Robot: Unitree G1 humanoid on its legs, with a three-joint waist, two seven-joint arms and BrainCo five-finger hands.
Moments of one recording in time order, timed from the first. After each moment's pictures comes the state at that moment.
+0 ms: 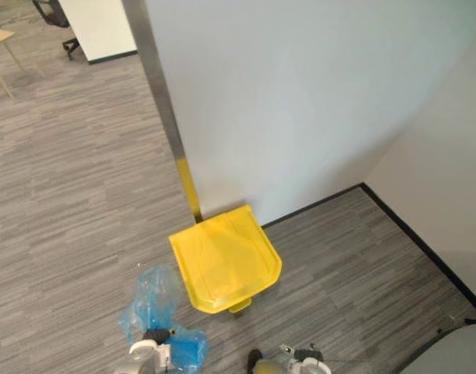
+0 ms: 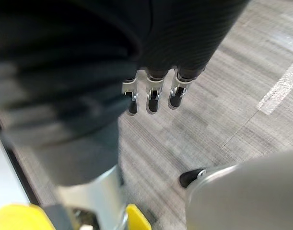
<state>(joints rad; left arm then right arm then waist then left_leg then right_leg) -0.03 0.00 0.08 1.01 -0.02 0.01 0.15 0.01 -0.04 -0.39 1.08 -0.03 0.05 -0.18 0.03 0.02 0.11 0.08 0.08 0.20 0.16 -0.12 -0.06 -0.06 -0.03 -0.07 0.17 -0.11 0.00</state>
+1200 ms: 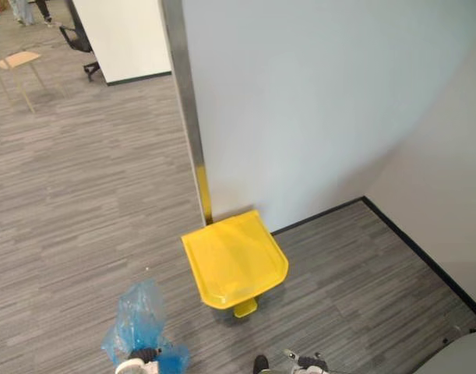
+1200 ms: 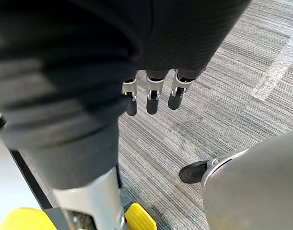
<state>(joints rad) 0.06 0.00 0.21 1.03 -0.02 0.01 0.15 0.04 -0.01 -0.45 1.05 0.00 0.04 -0.18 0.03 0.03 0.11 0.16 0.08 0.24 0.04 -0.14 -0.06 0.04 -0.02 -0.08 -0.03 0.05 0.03</state>
